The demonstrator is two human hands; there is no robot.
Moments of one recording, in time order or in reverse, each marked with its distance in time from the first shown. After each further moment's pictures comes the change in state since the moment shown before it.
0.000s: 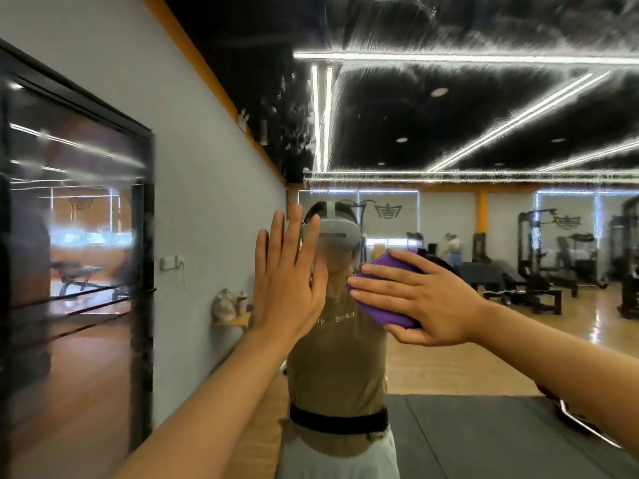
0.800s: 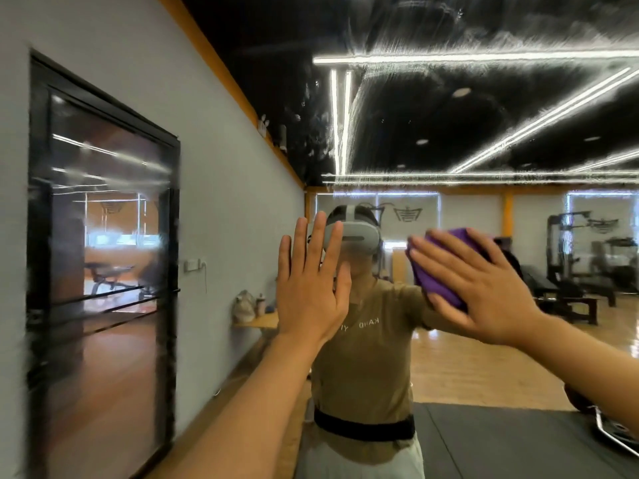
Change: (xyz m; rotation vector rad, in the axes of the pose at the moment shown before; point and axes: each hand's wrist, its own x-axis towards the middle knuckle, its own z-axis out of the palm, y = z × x) left_hand -0.004 -0.001 0.005 0.085 0.015 0.004; right_hand -0.020 0.007 -0.005 0.008 0.201 0.375
